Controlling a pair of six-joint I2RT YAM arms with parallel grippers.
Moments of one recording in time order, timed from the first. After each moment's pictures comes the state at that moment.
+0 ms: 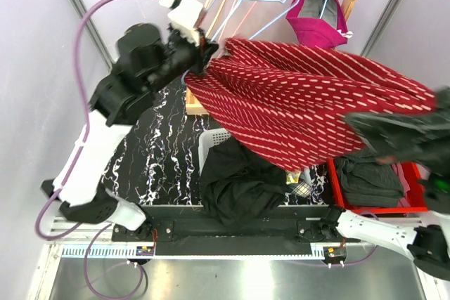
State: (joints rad) left arm -0.72 1.44 2.10 -0.70 -0.03 0.02; right arm 0.93 0.87 1.68 0.02 -0.40 0.41
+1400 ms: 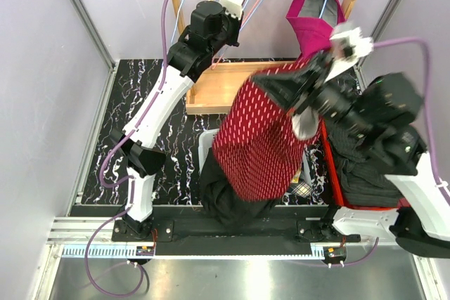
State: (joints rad) left arm -0.62 2.03 2.47 -0.55 -0.13 0.07; right arm 0.93 1.10 1.74 -0.35 -0.13 0.28
